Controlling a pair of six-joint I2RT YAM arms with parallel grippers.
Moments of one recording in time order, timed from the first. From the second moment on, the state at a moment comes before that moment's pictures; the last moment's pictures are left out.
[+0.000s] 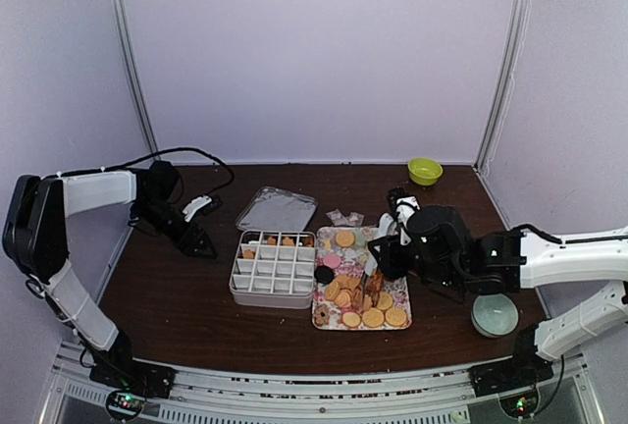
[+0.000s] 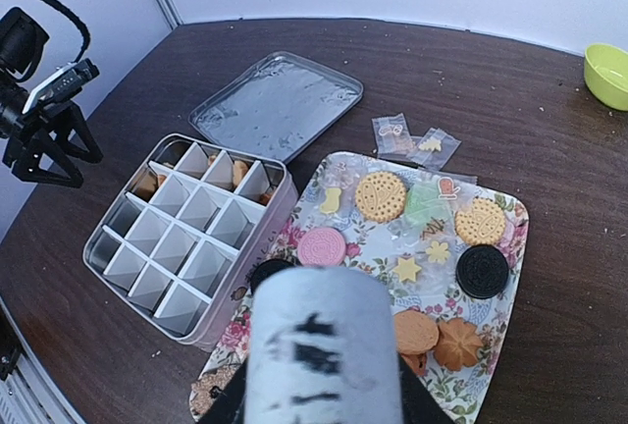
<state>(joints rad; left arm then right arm) -0.18 1.63 1.08 -0.81 0.57 0.53 1.10 1.22 0.79 -0.15 0.48 0.55</state>
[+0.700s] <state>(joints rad) -0.38 1.71 1.10 -0.75 0.54 0.52 1.10 1.11 0.88 -0.23 0.48 0.51</state>
